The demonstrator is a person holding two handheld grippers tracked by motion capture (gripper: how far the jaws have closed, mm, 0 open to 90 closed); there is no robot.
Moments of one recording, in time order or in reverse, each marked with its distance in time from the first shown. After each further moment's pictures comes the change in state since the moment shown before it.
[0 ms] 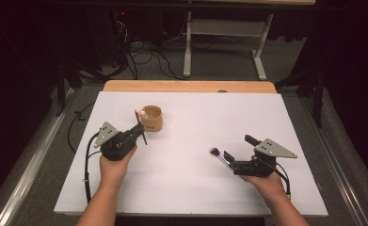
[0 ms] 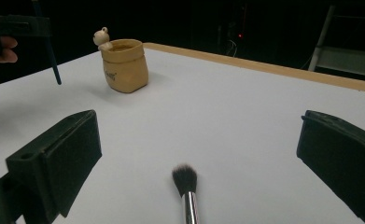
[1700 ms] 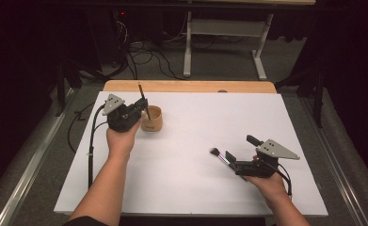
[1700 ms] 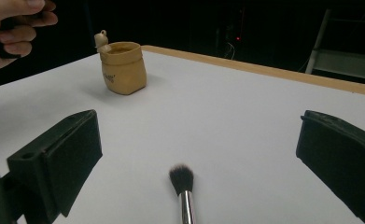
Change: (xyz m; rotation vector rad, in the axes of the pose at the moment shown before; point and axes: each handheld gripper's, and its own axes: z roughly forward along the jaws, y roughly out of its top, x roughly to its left) left arm 0.017 0.055 0.052 -0.020 0.068 -0.009; right arm -0.002 0.000 -0.004 -0.011 -0.003 0.001
